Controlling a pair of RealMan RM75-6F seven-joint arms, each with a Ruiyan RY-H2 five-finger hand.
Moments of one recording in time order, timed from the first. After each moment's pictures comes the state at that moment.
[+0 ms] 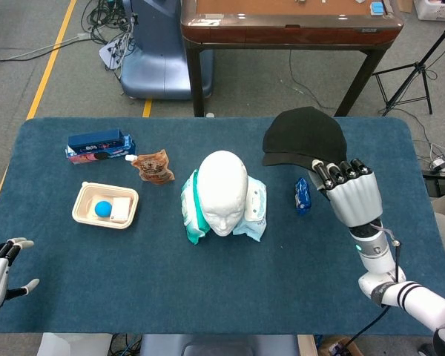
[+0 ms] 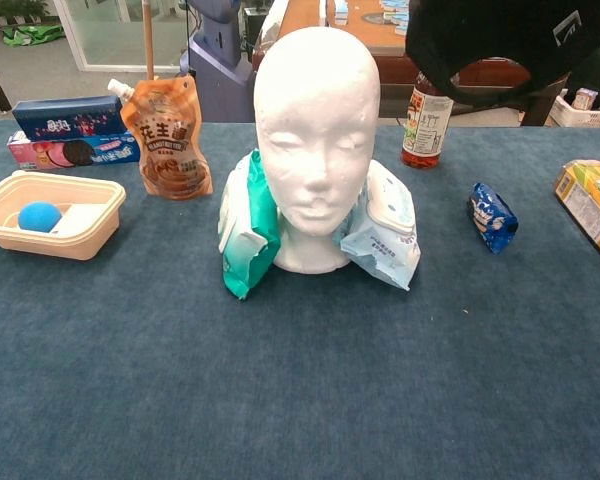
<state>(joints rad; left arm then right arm) -0.05 -1.12 -0.05 -1.62 1.44 1.48 0.10 0.64 -1.53 0.29 -0.99 -1.74 1.84 -0.30</state>
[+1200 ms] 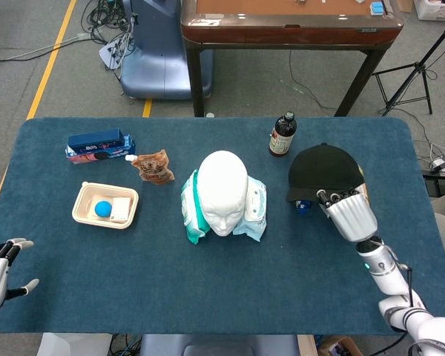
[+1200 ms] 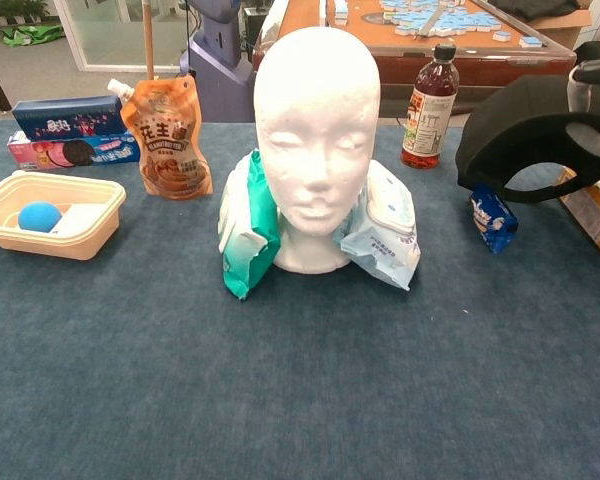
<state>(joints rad) -0.05 -1.12 -0.05 -1.62 1.43 1.48 0.10 0.50 -1.73 0.08 -0.55 -1.69 1.75 -0.07</state>
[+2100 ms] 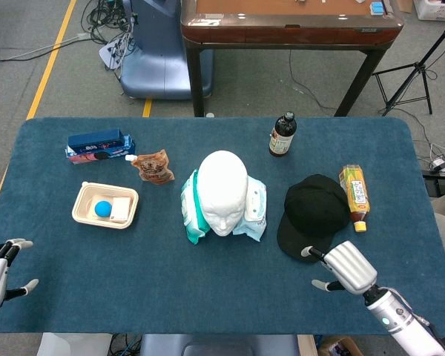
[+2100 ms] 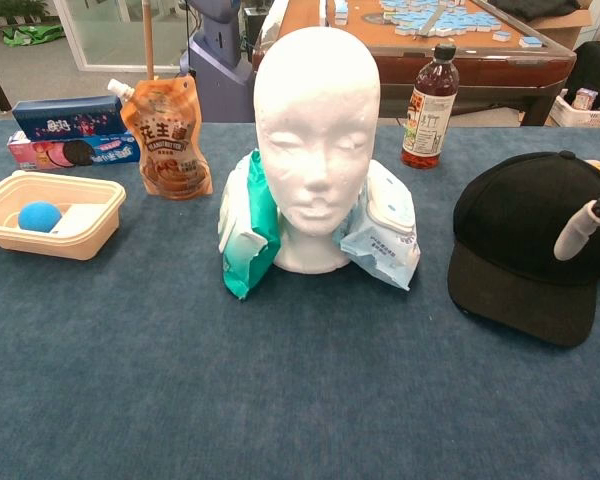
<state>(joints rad) -0.05 -1.12 -0.04 -1.63 1.43 1.49 0.11 0.38 -1.22 -0.19 -1.53 -1.75 1.43 0.06</state>
